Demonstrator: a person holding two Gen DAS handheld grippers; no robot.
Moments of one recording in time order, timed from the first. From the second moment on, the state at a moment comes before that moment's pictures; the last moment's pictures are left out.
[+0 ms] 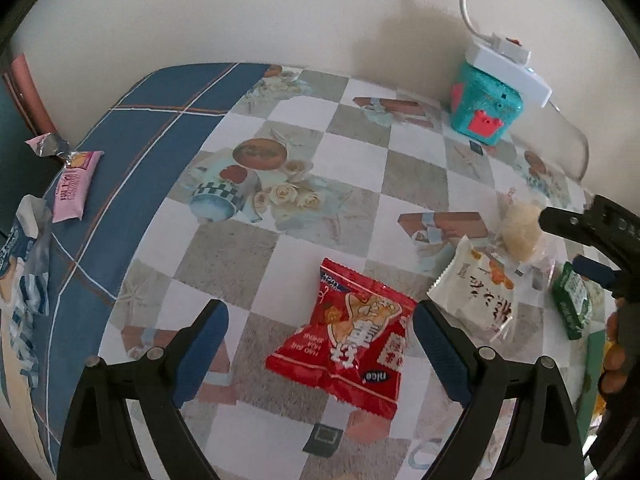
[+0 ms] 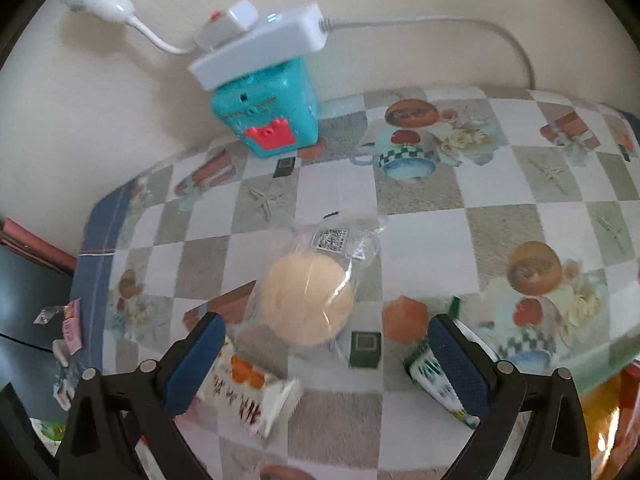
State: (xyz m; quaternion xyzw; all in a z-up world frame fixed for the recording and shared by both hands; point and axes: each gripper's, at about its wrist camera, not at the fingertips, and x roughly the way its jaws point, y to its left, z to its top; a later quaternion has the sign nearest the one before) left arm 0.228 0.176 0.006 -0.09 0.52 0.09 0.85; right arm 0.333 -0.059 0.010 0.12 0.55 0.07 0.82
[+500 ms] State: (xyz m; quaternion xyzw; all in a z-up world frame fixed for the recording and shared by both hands) left arm 0.231 0.167 -0.005 -0.10 0.52 0.06 0.85; right arm 0.344 -0.045 -0.004 0.12 0.56 0.08 0.82
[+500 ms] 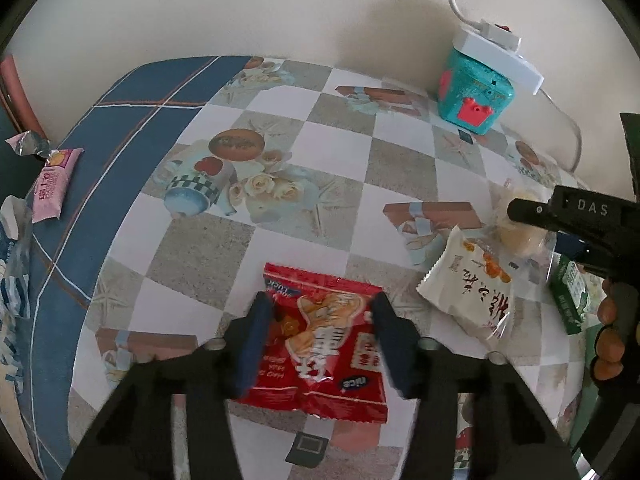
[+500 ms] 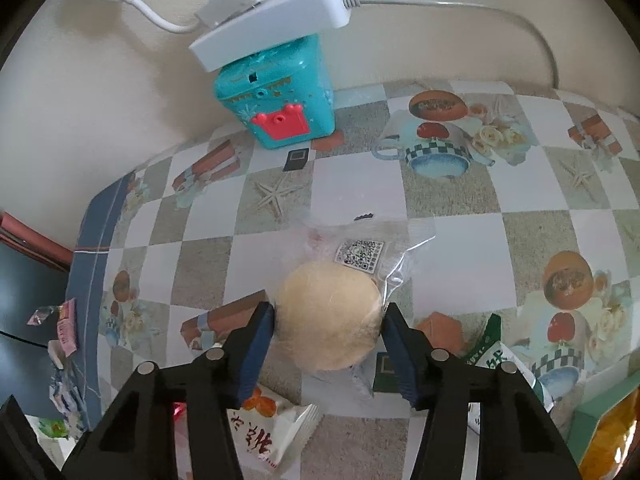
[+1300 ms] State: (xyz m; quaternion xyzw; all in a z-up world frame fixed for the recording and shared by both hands) left arm 0.206 0.173 0.007 -0.18 0.51 0.08 0.84; right arm 0.222 -0.107 0.039 0.17 0.52 0.11 0.83
